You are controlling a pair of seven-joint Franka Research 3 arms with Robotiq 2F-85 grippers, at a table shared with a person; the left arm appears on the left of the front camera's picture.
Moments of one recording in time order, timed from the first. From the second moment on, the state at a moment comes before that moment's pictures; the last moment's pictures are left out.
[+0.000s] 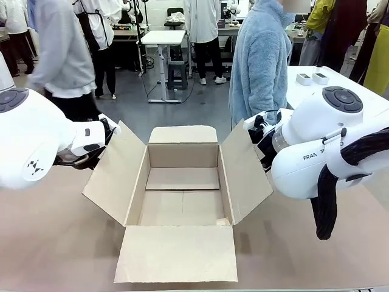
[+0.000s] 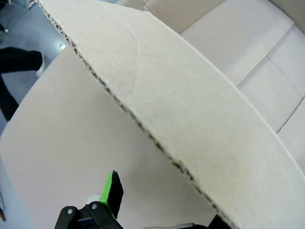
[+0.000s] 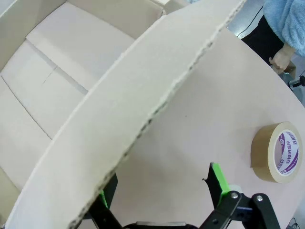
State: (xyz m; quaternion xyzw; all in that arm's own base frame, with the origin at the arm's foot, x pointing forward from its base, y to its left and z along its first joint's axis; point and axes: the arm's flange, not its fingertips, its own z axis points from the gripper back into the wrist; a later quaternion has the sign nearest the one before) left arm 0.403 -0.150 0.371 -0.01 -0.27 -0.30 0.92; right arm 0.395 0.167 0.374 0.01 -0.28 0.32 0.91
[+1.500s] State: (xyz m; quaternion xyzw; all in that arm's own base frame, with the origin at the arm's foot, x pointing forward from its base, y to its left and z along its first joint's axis) left arm 0.306 -0.161 0.622 0.06 -0.28 -0.33 0.90; right arm 0.333 0.185 0.648 -0.07 -0.26 0.32 0.91
